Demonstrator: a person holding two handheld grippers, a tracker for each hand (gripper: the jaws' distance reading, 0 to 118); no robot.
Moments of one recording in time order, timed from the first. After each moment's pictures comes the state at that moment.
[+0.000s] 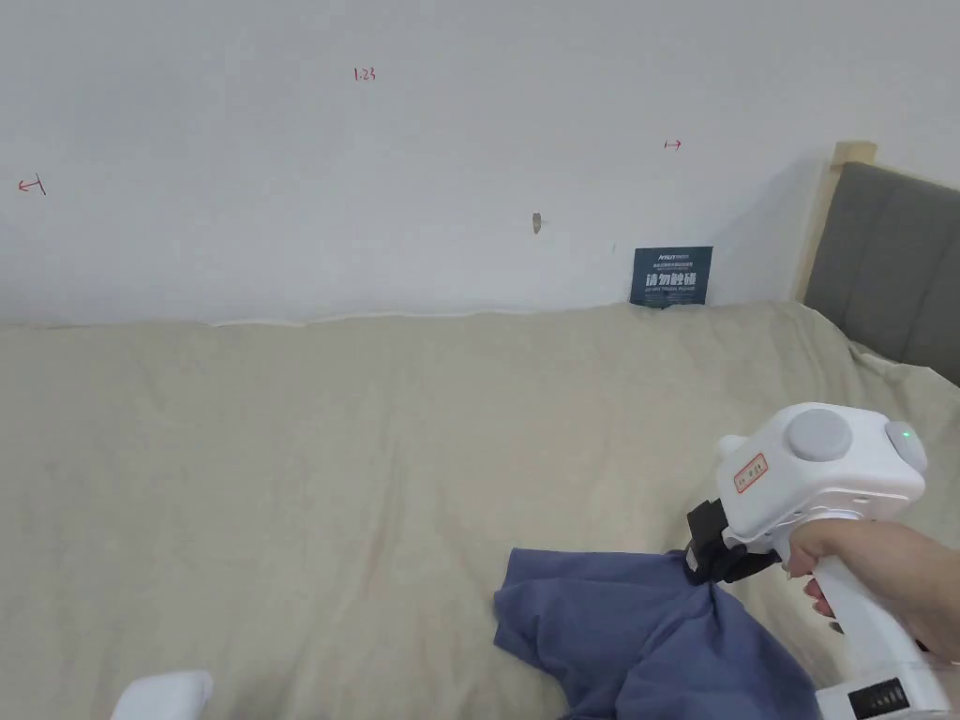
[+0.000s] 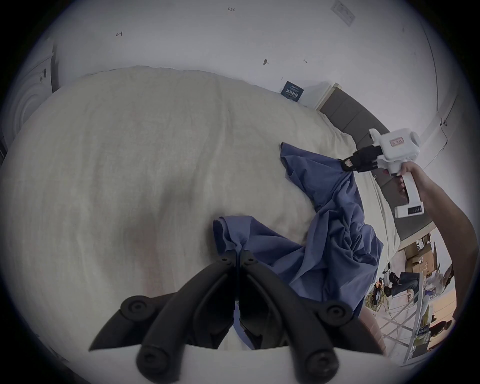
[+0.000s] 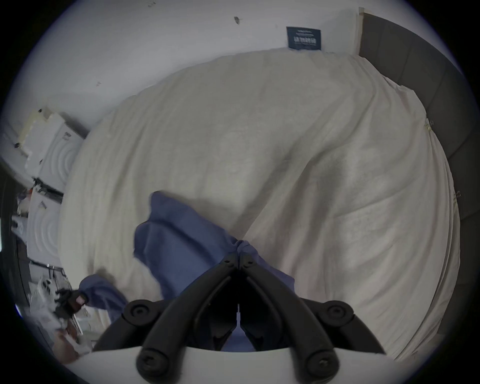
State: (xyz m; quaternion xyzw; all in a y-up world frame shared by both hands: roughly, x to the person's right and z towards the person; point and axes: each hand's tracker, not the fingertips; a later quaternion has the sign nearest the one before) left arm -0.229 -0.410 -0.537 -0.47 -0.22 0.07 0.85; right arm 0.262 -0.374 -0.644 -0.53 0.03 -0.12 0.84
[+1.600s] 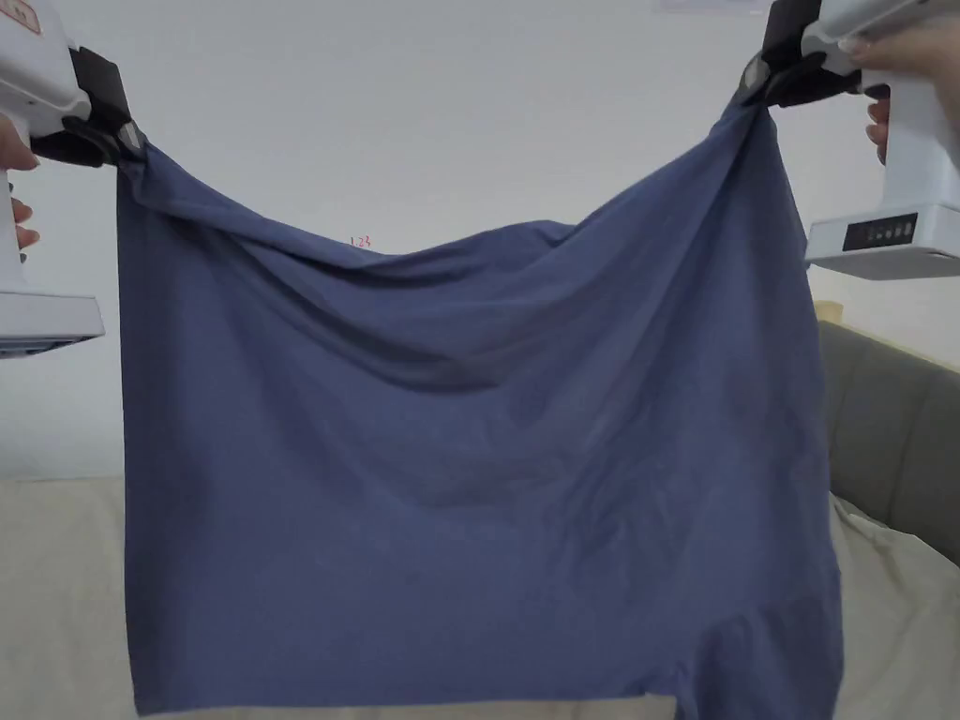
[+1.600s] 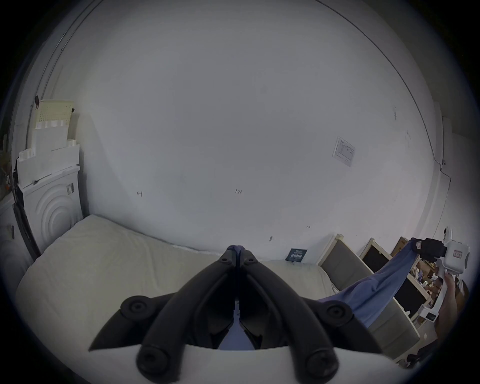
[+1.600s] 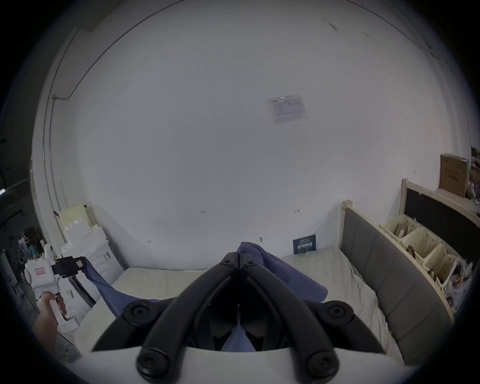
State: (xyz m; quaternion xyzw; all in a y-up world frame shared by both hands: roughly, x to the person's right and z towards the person) left arm -0.243 0.040 -0.762 -0.15 -0.13 0.12 0.97; right arm 0.274 0.090 -0.671 -0.10 -0.02 -0.12 0.99
